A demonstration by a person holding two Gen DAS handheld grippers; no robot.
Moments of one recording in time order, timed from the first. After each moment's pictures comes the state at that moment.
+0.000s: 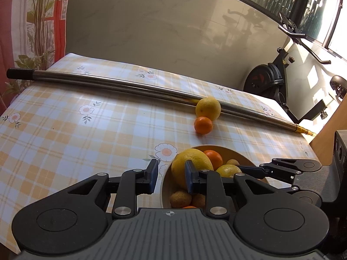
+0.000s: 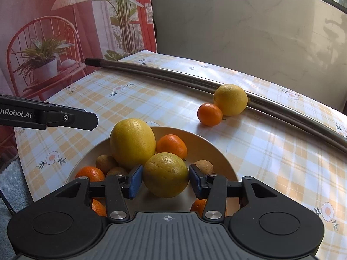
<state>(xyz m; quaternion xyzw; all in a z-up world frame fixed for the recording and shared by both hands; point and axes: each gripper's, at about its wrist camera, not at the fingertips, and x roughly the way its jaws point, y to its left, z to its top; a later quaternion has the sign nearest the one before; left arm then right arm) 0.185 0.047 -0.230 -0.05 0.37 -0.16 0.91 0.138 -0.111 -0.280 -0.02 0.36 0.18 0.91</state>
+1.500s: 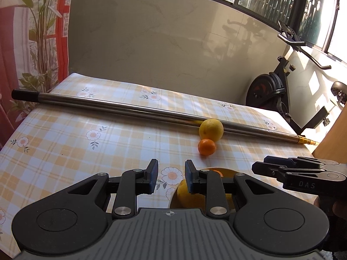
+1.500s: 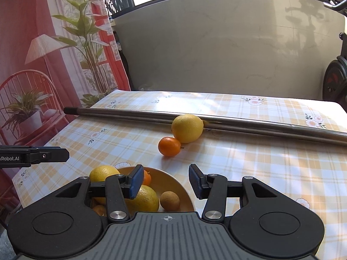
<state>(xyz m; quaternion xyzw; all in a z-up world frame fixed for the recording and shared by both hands) 0.192 0.054 -0.202 -0.04 0.34 -0.15 0.93 0.142 -0.170 -0.249 0.09 0.31 0.12 0.94</state>
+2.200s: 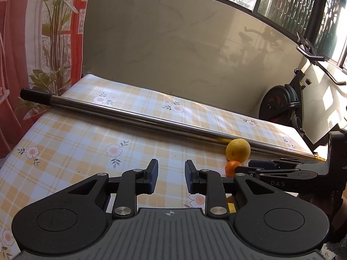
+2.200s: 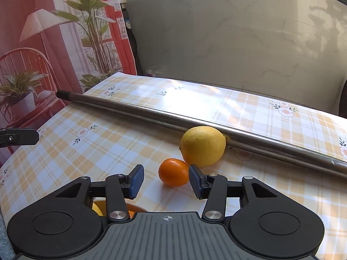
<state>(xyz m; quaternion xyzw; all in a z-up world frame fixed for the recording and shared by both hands) 0.235 0.080 -0.201 -0.06 0.34 -0.12 0.93 0.251 -0.140 -0.273 0.05 0.36 0.15 0.92</state>
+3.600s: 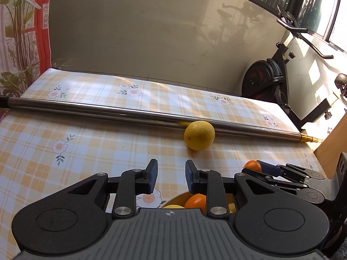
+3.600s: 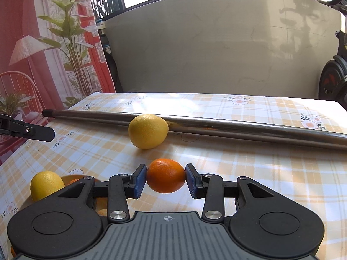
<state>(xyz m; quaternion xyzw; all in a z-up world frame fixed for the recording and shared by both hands) 0.252 -0.003 -0.213 -0.02 0.38 -0.17 0.91 0.184 -0.220 -0.305 0.09 0.28 0.10 0.95</state>
